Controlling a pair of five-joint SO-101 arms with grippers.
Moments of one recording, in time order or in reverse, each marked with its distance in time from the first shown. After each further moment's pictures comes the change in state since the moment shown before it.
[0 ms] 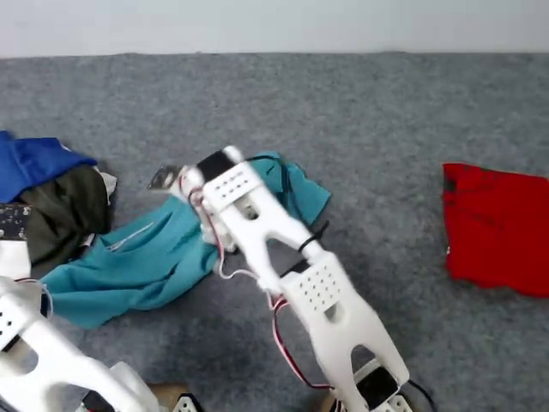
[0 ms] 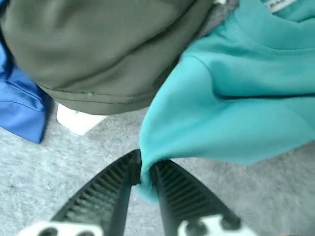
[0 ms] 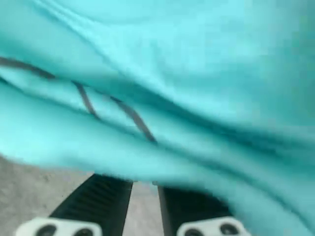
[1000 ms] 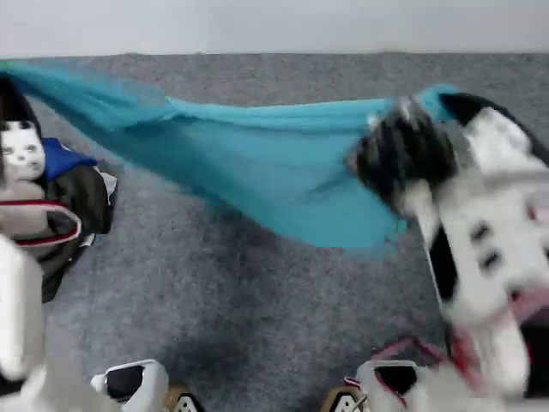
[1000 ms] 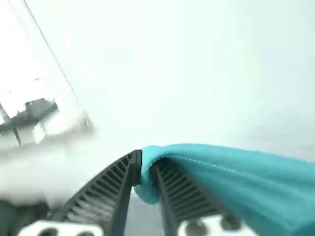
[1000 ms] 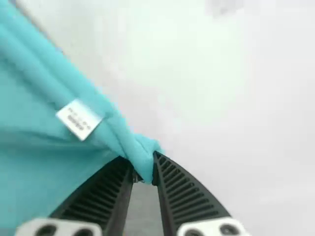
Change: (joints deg) left arm 40.6 0.4 -70.9 -1.8 28.3; right arm 35.6 -84.3 10.0 -6.0 23.2
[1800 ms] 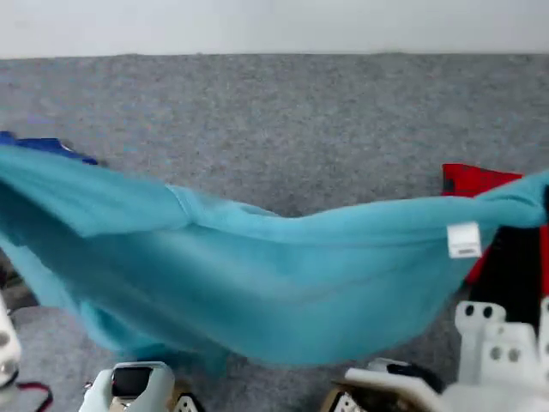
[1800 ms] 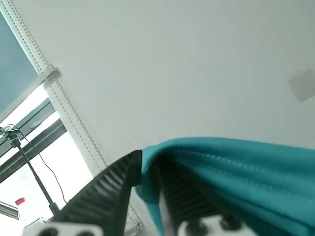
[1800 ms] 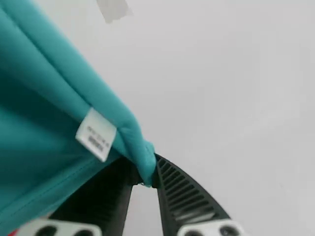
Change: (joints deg) left arm 9.0 -0.9 -32.2 11.4 -15.5; right arm 13.4 -19.3 -0.1 -0.2 8.9
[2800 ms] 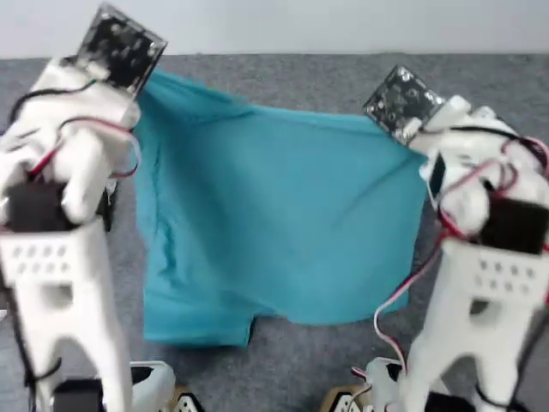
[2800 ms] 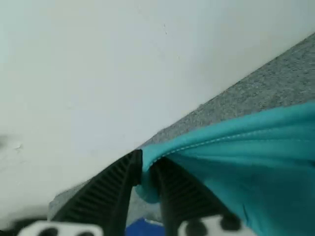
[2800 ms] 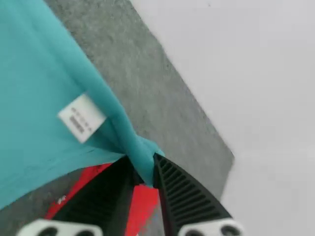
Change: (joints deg) left arm 0.6 17.1 49.6 -20.9 -0.4; right arm -1.6 21.7 41.5 -21.4 0.0
